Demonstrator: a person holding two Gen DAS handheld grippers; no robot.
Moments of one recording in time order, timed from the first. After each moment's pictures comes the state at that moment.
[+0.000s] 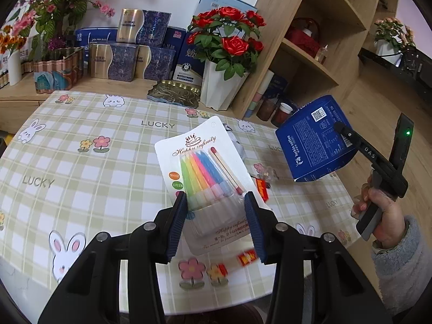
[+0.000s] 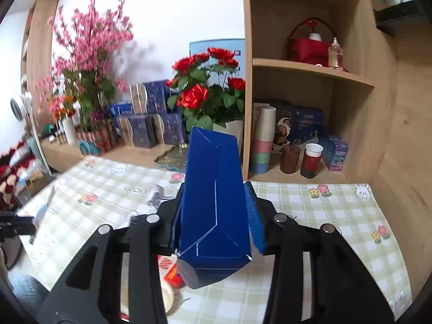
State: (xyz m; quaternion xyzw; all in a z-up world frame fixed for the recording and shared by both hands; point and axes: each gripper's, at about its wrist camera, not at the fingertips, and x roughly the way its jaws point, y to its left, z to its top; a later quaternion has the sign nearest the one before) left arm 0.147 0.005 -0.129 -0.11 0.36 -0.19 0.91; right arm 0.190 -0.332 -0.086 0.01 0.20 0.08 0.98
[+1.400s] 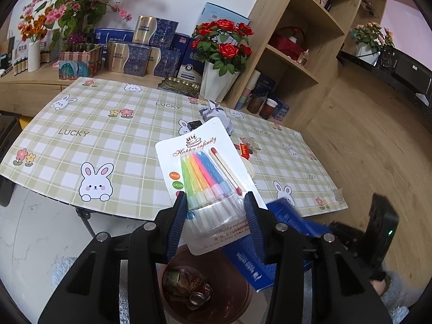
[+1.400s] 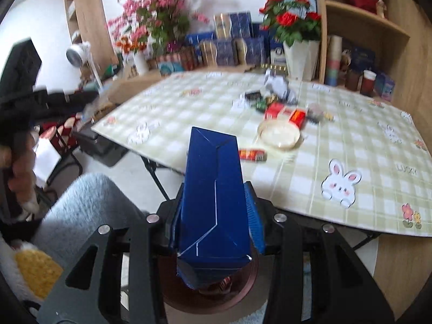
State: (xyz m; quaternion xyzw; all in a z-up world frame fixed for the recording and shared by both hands) left arm -0.017 0.051 -0.124 -0.13 0.35 -0.19 0.91; right arm -0.043 -0.211 -0.194 -0.01 0.37 0.22 0.90
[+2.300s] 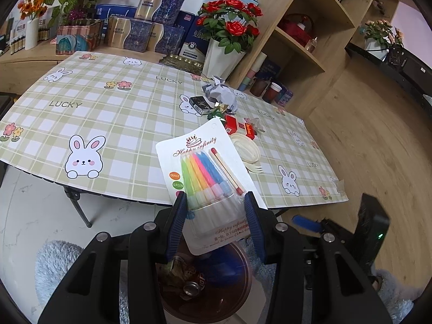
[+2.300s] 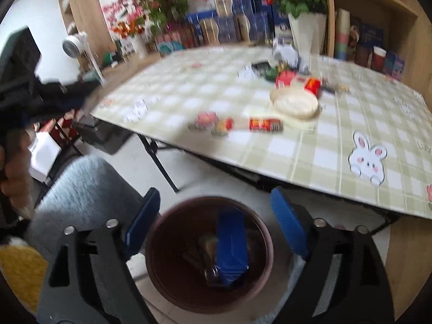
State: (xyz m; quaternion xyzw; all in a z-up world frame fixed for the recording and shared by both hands) left arm 0.001 0.047 -0.166 -0.15 0.39 -0.20 0.89; right arm -0.027 -0.200 -0.221 0.01 0.39 0.23 0.89
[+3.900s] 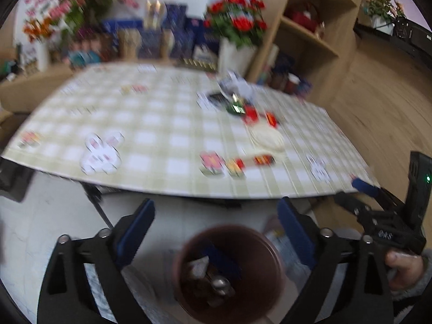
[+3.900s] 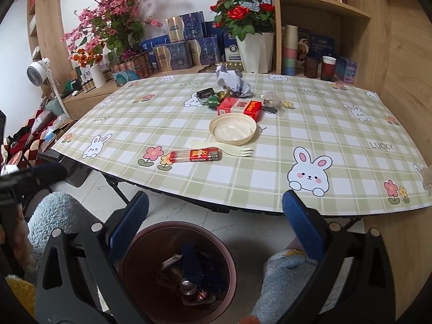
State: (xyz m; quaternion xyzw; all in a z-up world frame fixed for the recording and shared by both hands) left arm -0.020 0.025 -0.194 -0.07 0.36 -0.12 0.92; right arm -0.018 -0.234 -0.208 0.01 0.35 0.11 0.93
